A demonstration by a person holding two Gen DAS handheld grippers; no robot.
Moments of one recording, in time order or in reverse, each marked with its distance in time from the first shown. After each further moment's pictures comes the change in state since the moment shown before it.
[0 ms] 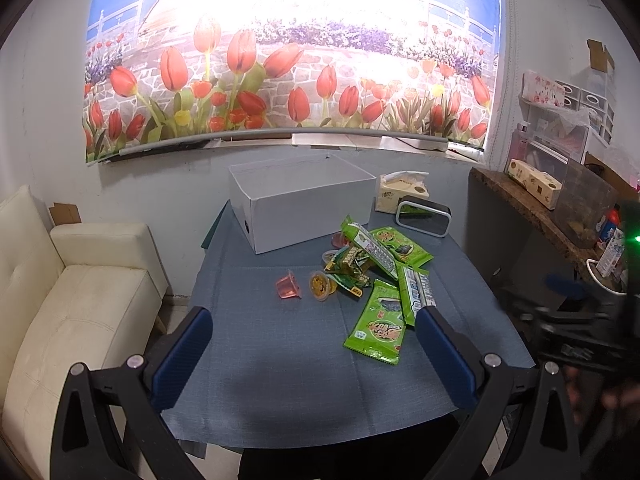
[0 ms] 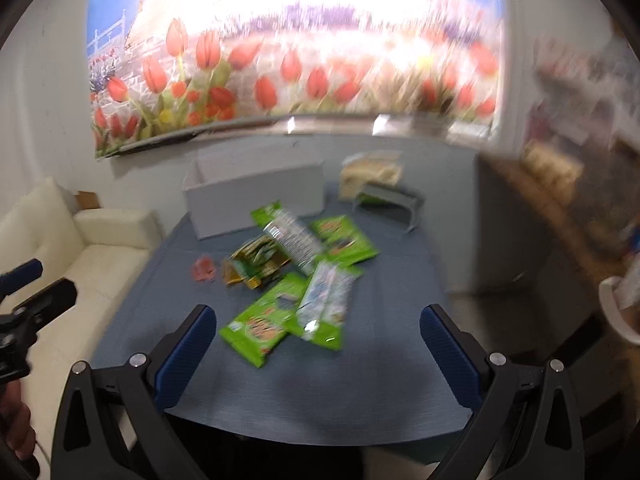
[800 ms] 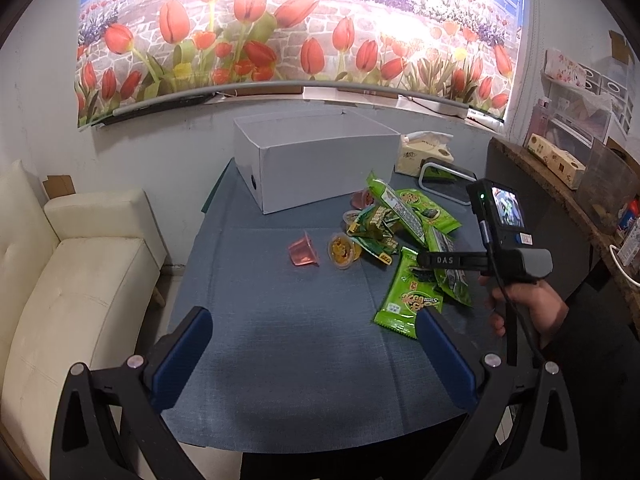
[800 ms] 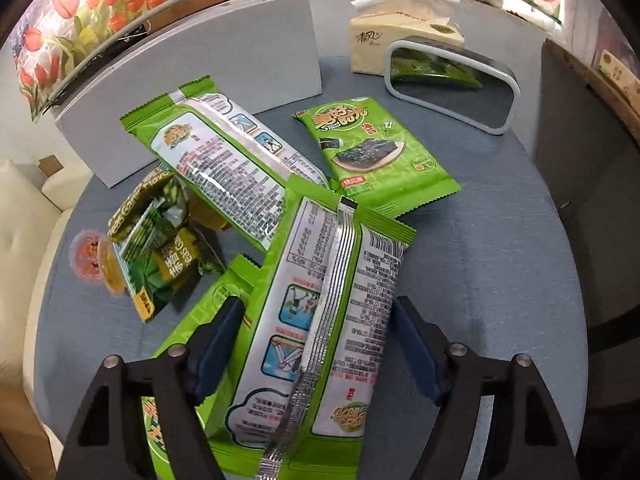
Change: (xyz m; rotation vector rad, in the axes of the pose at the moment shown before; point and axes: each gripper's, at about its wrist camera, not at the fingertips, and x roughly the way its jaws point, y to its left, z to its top) left arm 0.067 0.025 -0.020 -0.015 0.122 0.014; right arm 0.239 -0.033 0.023 0.040 0.310 -0.036
